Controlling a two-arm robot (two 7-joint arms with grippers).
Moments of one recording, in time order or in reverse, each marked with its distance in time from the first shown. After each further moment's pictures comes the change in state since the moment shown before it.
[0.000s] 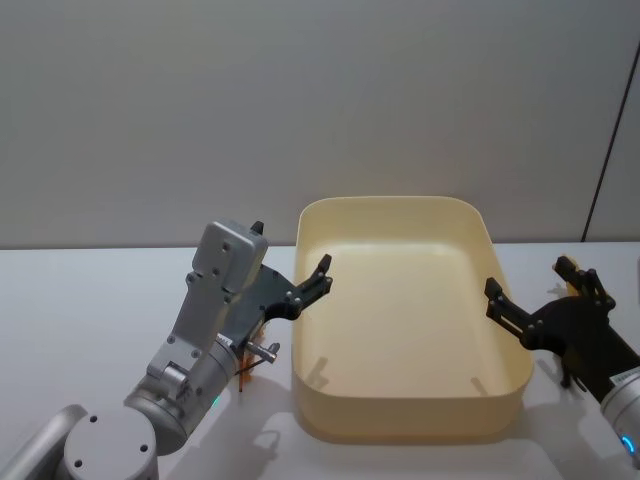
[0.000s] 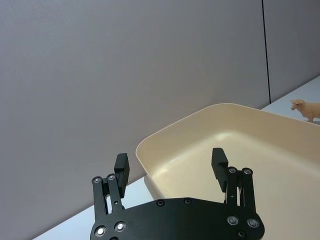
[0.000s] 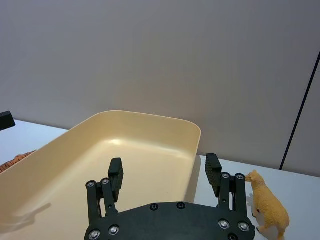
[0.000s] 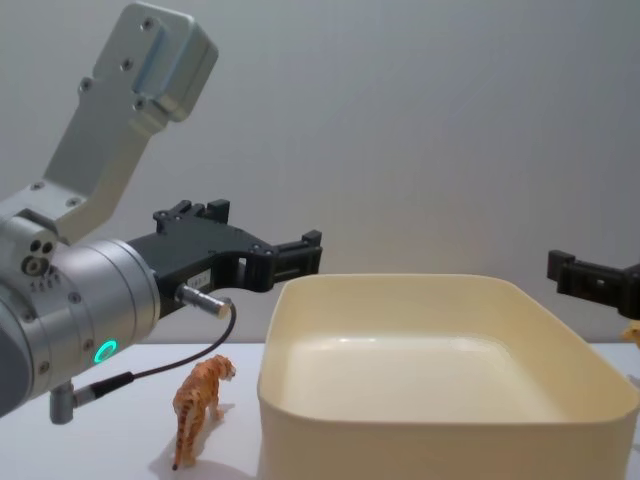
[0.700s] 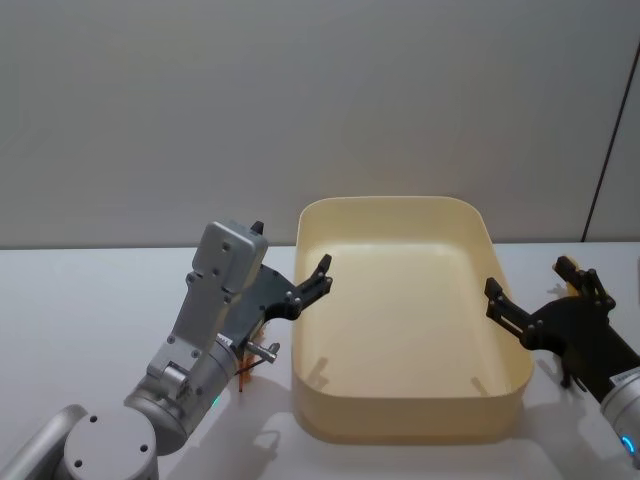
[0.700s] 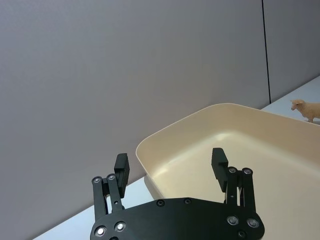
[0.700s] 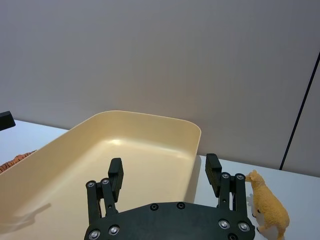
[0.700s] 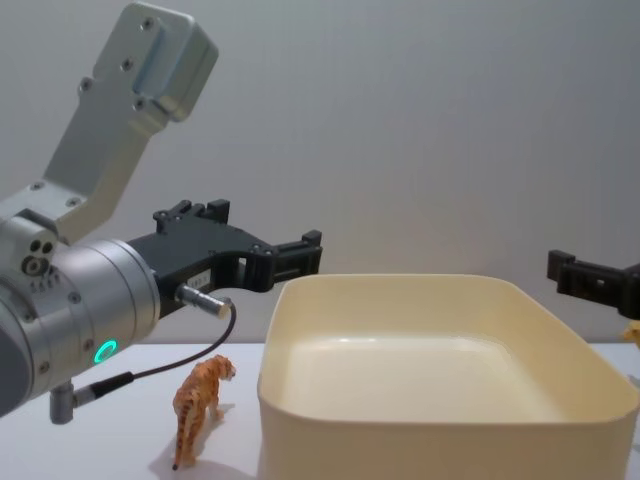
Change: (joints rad) left arm 0.000 0.000 0.000 0.000 0.000 0.000 0.000; right arm 0.000 0.000 0.000 0.000 0.000 0.000 0.000
